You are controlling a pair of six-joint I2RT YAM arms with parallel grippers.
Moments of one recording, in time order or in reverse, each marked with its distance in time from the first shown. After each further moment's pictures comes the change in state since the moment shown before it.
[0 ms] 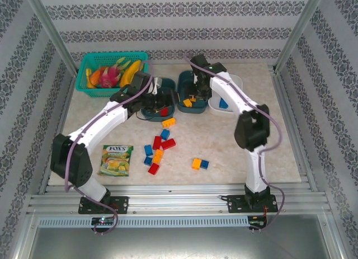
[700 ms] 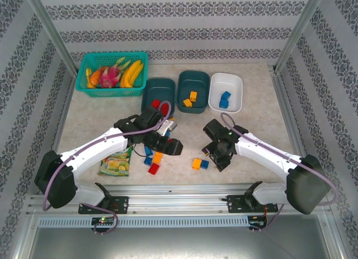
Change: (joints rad) left arm -0.251 -0.202 -0.319 -0.155 0.127 0.279; right arm 0.235 -0.747 -1.161 0.182 -0.068 1.202
